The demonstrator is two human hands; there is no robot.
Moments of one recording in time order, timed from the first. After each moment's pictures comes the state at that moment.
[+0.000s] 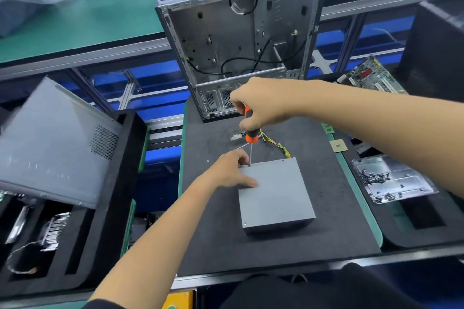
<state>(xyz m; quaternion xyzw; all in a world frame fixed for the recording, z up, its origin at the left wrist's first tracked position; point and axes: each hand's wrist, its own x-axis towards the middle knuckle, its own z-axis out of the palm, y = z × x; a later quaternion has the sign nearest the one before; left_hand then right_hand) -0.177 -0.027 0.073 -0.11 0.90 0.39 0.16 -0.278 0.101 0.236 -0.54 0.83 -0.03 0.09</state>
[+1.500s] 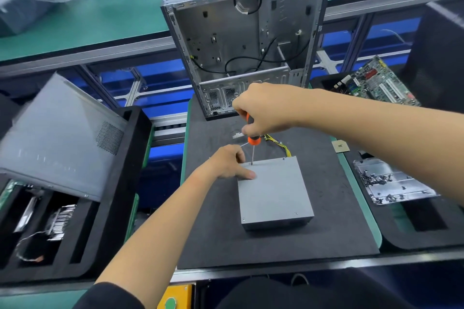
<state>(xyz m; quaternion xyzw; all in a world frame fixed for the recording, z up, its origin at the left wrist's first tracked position) -0.183 -0.031 0.085 -0.14 0.90 0.36 0.18 -0.264 0.107 0.229 -0.55 0.83 -0.01 0.05</state>
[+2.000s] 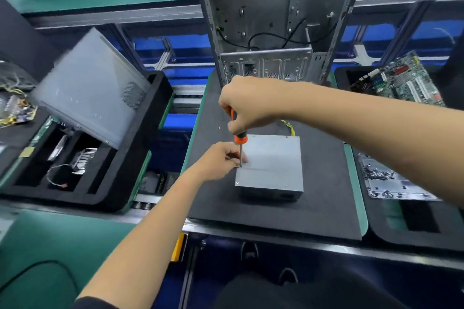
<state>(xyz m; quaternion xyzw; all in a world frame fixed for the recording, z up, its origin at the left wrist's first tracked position) -0.094 0.000 0.075 -0.16 0.88 0.45 0.06 -0.216 0.100 0.224 -0.66 0.75 -0.01 0.06</state>
